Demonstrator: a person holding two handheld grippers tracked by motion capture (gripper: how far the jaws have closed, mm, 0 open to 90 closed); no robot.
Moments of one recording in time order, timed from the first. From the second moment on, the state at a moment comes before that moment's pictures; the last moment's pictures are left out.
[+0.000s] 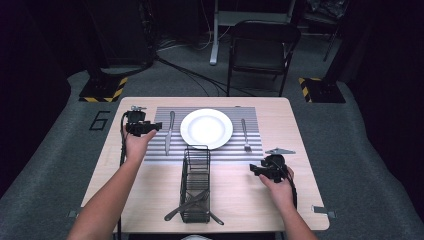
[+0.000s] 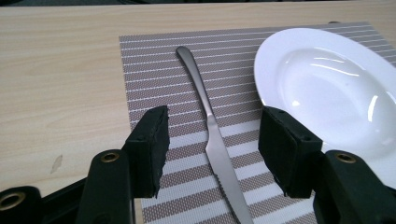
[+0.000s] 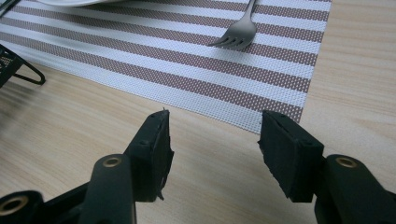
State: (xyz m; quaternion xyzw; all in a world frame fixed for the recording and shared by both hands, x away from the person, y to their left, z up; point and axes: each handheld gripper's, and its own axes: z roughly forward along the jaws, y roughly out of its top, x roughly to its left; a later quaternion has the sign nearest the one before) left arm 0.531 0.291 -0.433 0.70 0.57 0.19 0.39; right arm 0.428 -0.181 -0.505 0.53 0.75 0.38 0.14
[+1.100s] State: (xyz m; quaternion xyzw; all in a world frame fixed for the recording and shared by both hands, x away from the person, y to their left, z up) left arm 0.429 0.318 -0.445 0.77 0.48 0.18 0.39; right arm 0.428 -0.185 -0.506 0.53 0.75 0.37 0.14
